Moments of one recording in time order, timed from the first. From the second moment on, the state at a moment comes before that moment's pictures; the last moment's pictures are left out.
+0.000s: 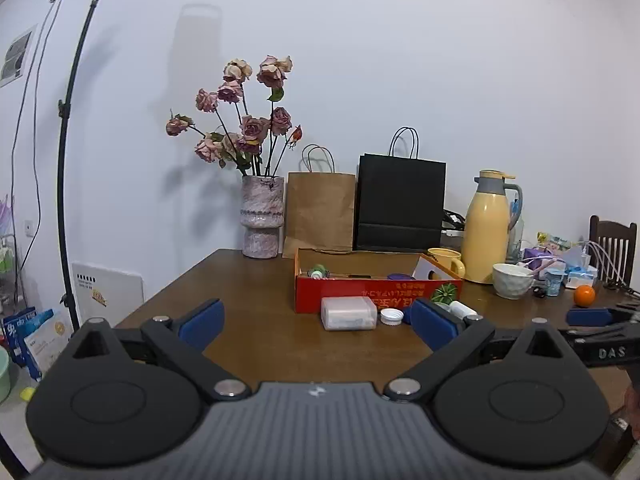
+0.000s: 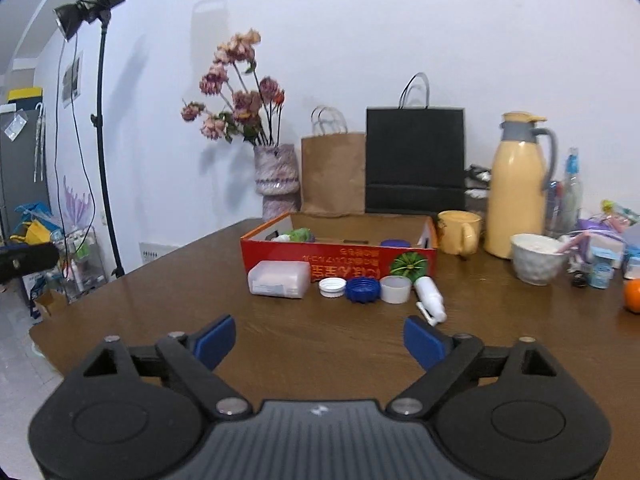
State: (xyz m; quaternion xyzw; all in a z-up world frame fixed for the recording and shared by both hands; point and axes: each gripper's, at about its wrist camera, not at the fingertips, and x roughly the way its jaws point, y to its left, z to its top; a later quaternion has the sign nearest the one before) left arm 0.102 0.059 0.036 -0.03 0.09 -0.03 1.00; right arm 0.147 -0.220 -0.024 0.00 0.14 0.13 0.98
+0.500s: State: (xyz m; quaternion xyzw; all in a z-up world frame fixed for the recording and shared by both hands) left arm 0.047 0.047 0.030 0.01 0.05 -0.06 1.00; right arm 0.068 -0.208 -0.021 0.03 0.08 0.13 0.99
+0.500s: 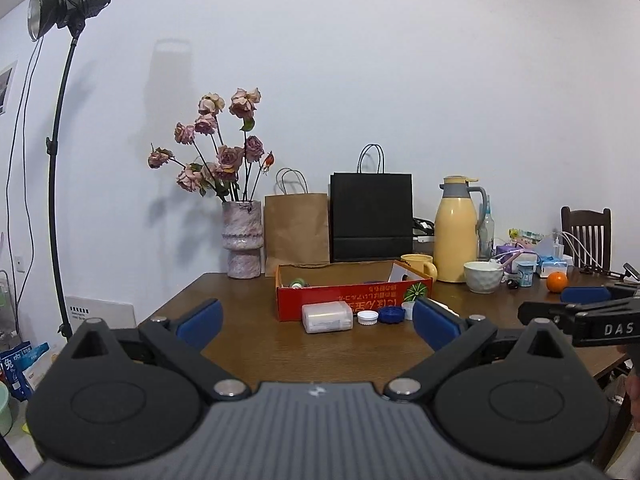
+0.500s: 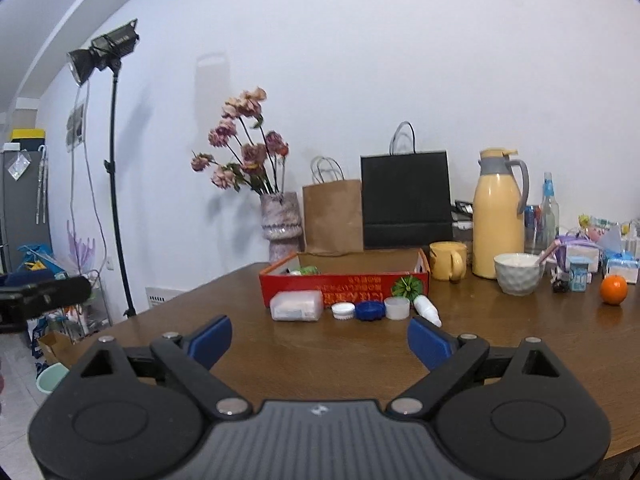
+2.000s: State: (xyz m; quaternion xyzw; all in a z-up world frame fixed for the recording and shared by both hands) left arm 0.173 0.048 0.037 -0.03 0.11 -0.08 0.99; right arm 0.169 -0.237 -0.011 0.05 0.10 0.09 0.99
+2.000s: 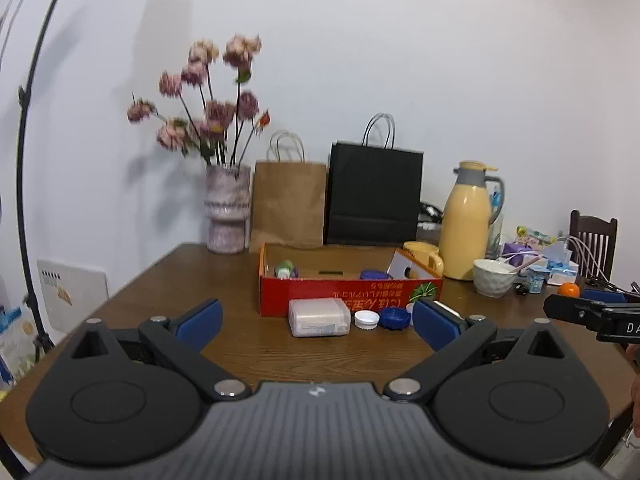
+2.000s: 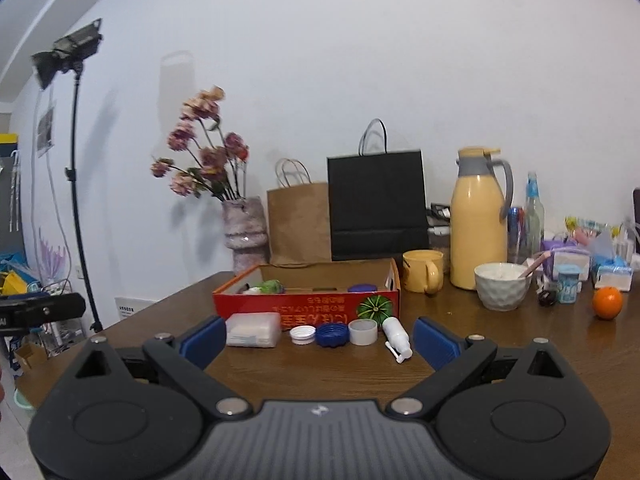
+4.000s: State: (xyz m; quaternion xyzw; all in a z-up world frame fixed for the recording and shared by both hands) left arm 0.264 0.003 0.011 0.00 0.16 -0.07 0.99; right arm 0.298 -0.209 -0.038 0.04 0.22 0.12 0.97
